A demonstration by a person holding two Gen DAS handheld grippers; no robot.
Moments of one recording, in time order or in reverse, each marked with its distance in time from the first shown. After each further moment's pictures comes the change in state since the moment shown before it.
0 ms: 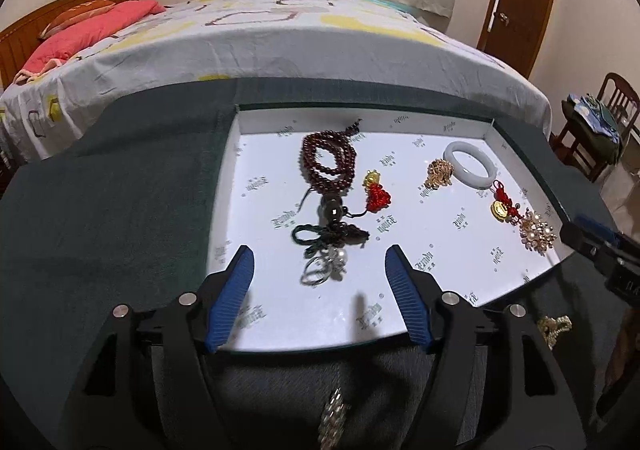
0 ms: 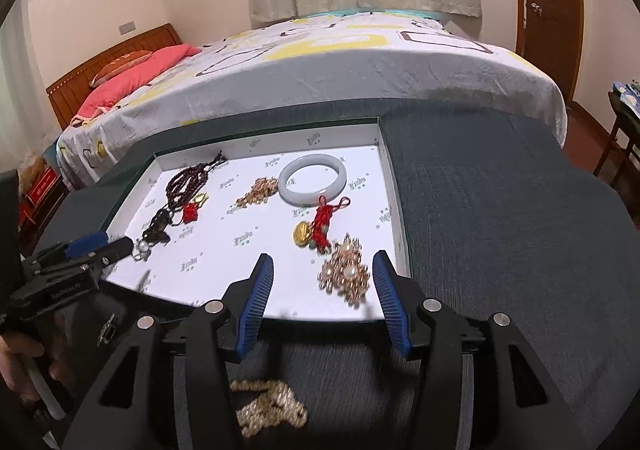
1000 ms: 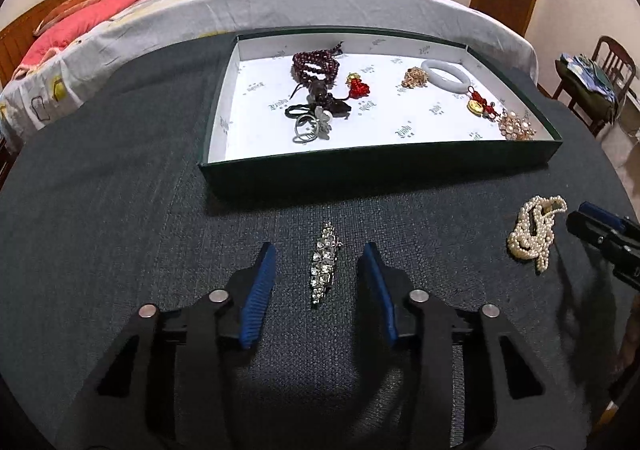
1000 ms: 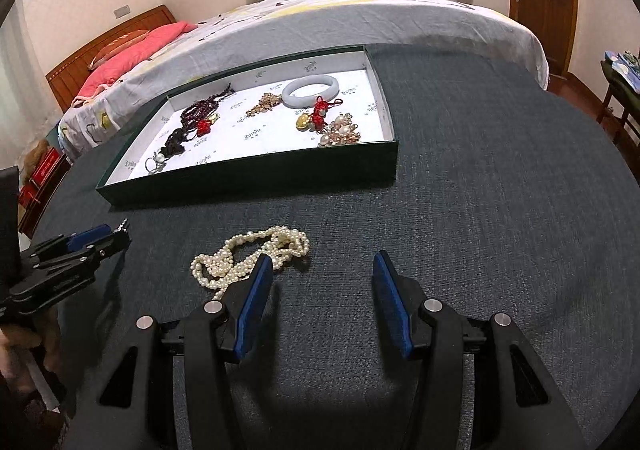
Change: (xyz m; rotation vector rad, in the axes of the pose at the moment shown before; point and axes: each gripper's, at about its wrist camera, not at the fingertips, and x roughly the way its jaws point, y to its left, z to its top) left arm -0.027 -0.010 -0.074 0.072 0.109 0.008; right arm -0.032 -0.003 -0.073 0.031 0.100 0.003
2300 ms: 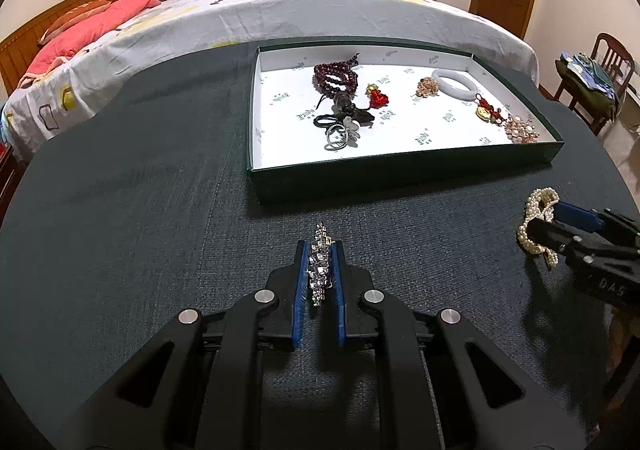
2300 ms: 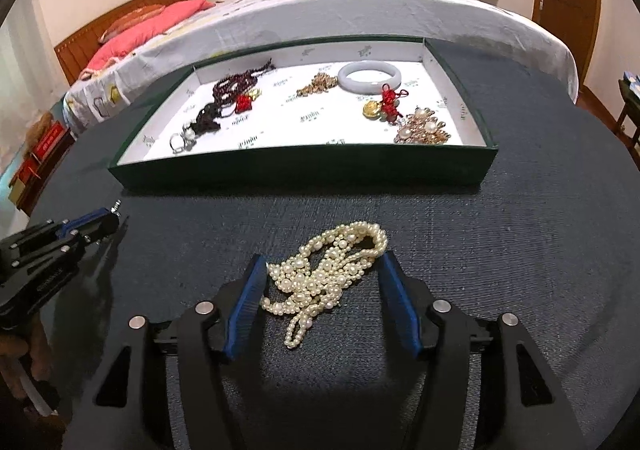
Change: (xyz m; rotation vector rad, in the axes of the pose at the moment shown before) left arm -0.016 0.021 -0.002 0.010 -0.028 0.018; right arm 0.028 0.056 0.002 -0.075 0.050 -0.006
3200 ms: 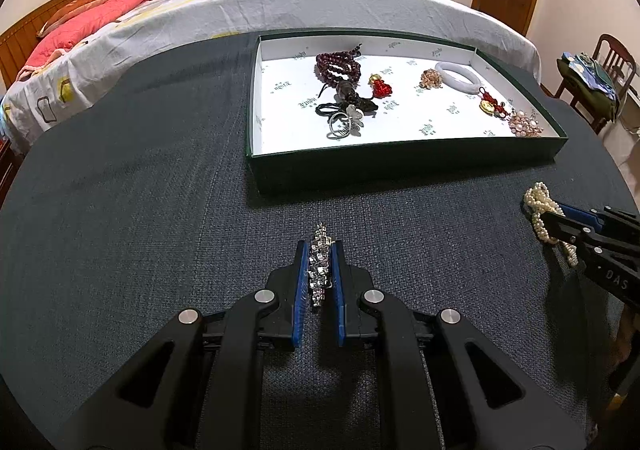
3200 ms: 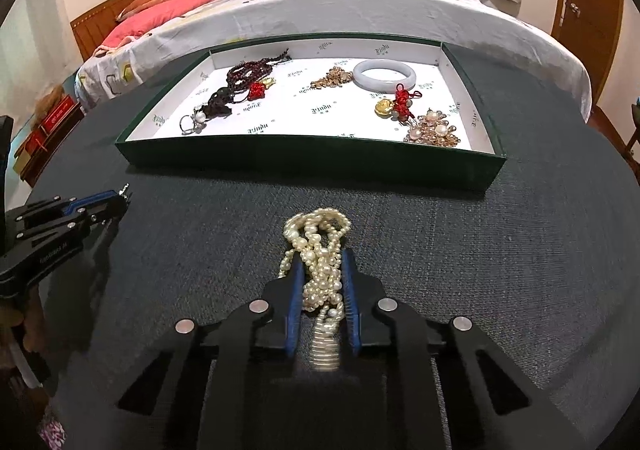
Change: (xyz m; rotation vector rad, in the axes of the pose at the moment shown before) left arm 0.006 0.003 -0.004 -0.010 0.022 -0.008; right arm -0.002 -0.002 -0.002 -0.085 0.014 0.021
